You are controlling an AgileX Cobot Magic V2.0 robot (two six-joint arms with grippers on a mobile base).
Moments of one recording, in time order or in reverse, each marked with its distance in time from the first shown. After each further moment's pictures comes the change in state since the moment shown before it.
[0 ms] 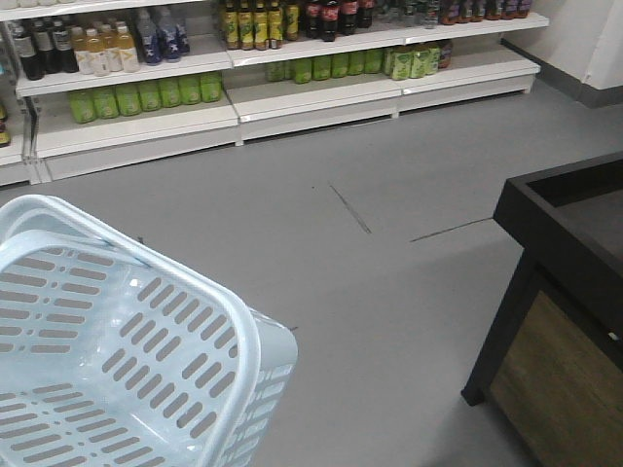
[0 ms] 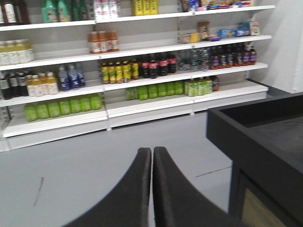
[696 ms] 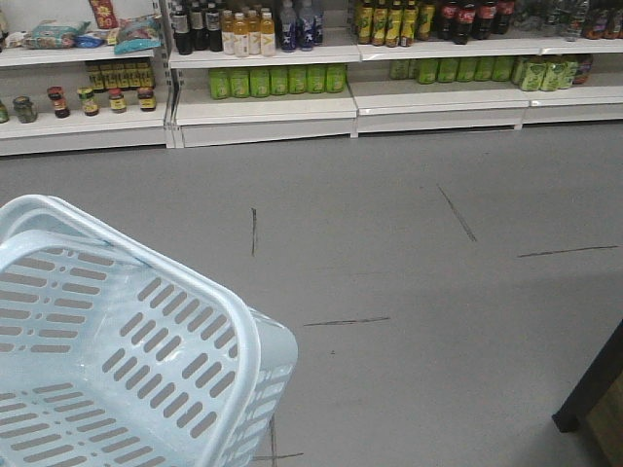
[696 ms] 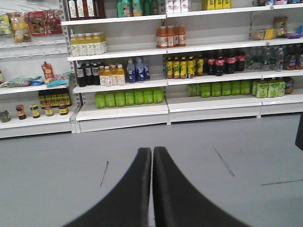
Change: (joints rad) left arm 0.000 0.000 0.000 0.000 0.000 0.000; right arm 0.000 0.000 0.000 0.000 0.000 0.000
